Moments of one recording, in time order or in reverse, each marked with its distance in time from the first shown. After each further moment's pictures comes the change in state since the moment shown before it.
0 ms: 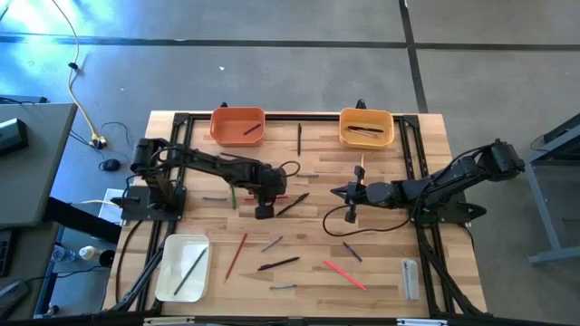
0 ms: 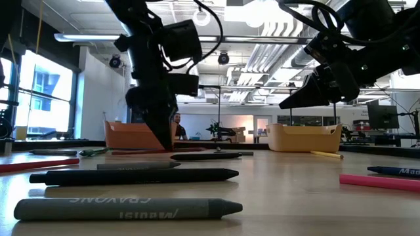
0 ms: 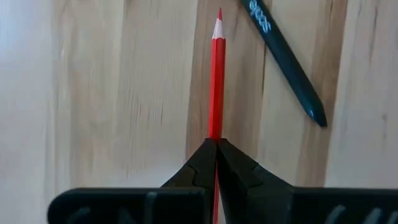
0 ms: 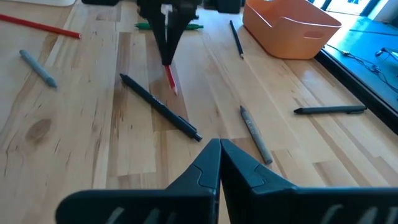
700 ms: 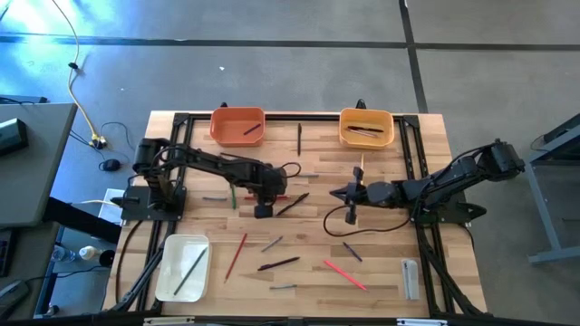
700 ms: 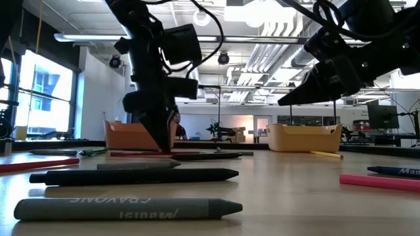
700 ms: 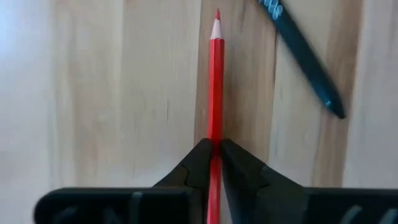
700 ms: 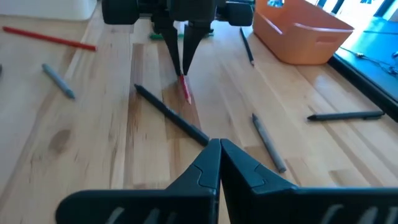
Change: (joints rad) left arm 0.004 -0.002 -0.004 -0.011 -0.005 0.044; right arm -0.003 0.000 0.000 0.033 -0.045 0.016
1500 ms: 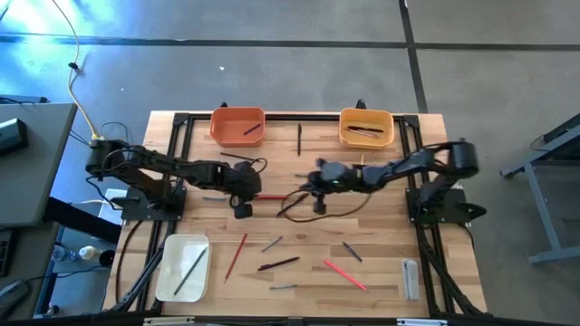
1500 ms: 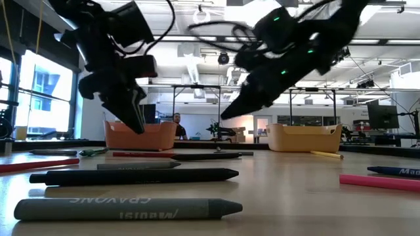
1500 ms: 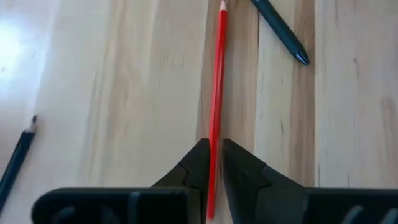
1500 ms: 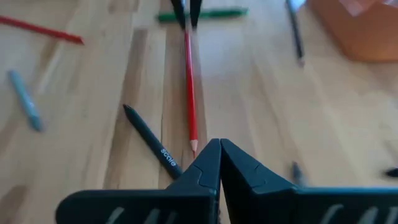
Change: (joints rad) left arm -0.017 -0.410 -0.394 0.222 -0.037 -0.036; right arm -0.224 0.435 0.499 -0.262 -0.357 -0.069
